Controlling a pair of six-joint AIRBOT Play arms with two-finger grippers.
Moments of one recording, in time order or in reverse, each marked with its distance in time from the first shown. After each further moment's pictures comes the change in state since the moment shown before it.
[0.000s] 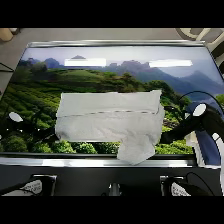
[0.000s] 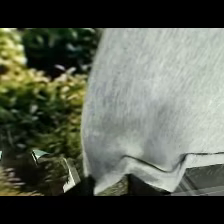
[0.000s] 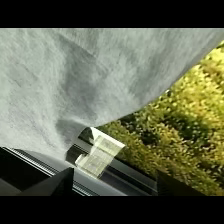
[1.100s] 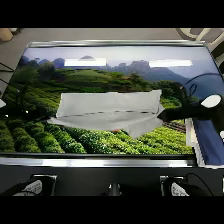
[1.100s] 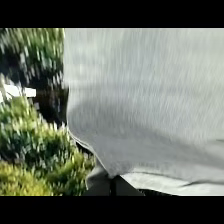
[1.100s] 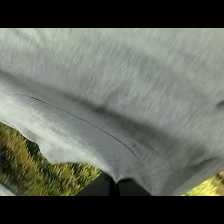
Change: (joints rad) left arm -0.022 0.094 0.299 -0.018 0.009 -0.008; right arm 0.000 0.015 0.192 0.308 -0.229 -0.058
